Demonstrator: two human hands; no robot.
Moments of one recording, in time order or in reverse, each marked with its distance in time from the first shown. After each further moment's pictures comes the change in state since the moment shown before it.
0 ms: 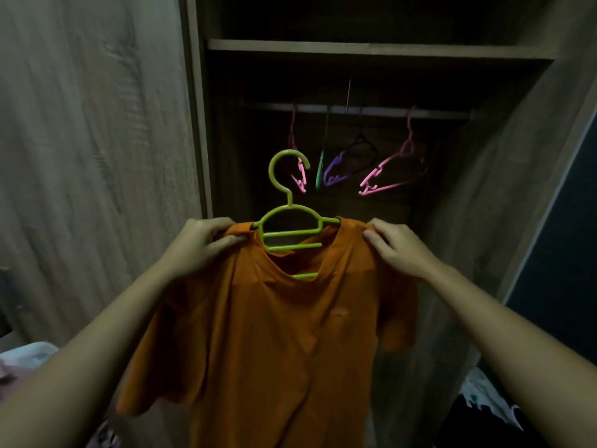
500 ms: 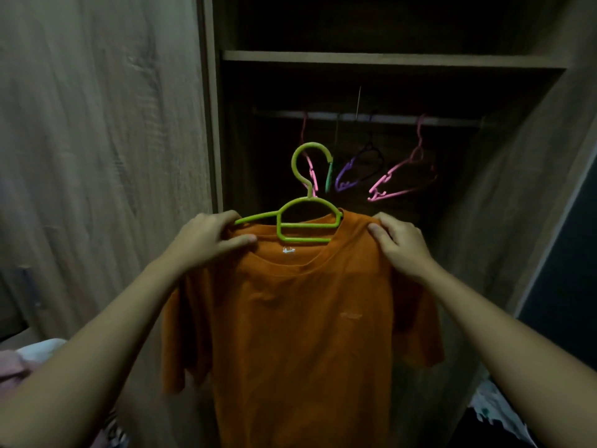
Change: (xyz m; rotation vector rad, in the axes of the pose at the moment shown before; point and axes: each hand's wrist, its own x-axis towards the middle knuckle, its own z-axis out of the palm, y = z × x) left_hand 0.008 -0.001 -0.017 0.271 -0.021 -0.130; right_hand 0.011 -0.013 0.003 0.083 0.161 0.013
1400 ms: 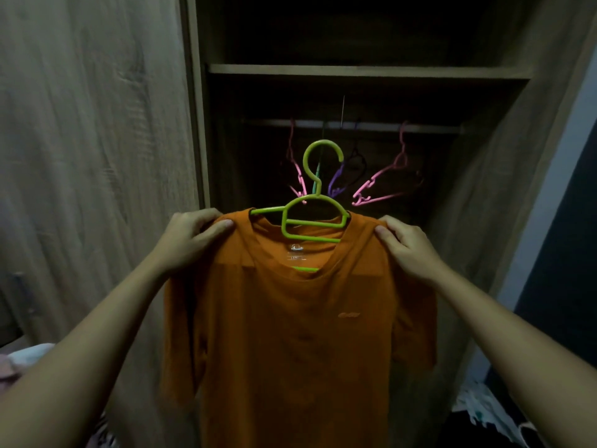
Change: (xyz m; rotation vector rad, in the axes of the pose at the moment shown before) left_hand -0.011 0.038 -0.014 -0.208 0.132 0.012; right_hand -0.017 0.020 -0.039 0.082 -0.034 0.016
